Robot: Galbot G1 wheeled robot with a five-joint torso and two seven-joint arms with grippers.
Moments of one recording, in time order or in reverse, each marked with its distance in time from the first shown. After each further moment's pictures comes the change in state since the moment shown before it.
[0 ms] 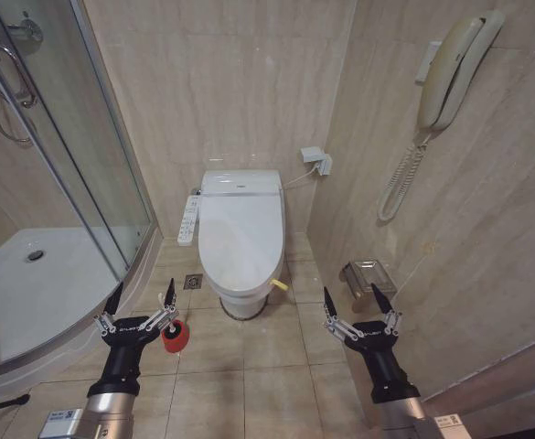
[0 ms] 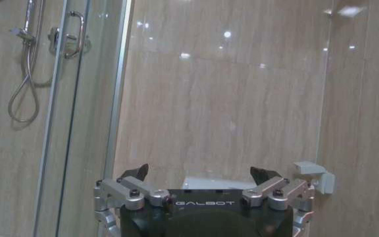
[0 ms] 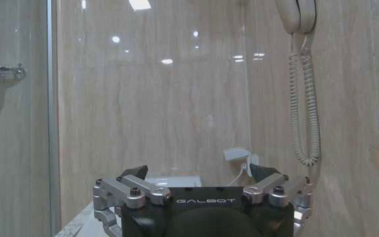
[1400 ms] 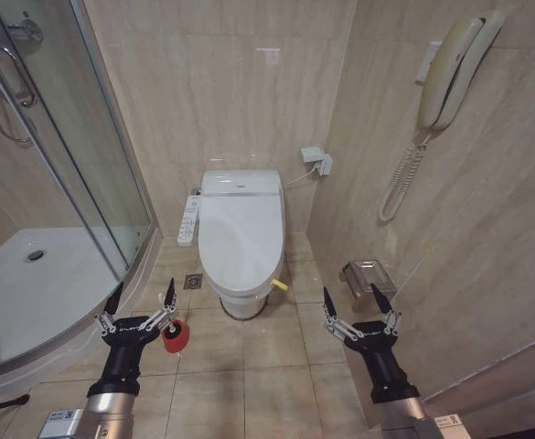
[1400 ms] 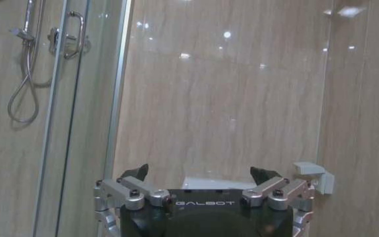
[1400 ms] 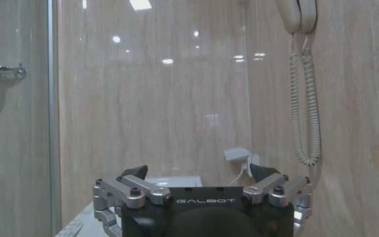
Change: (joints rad) left arm 0.000 0.000 0.000 -0.001 0.000 0.000 0.001; right arm 0.000 0.000 -0.001 0.001 -0.001 0.000 -0.001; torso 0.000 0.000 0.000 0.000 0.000
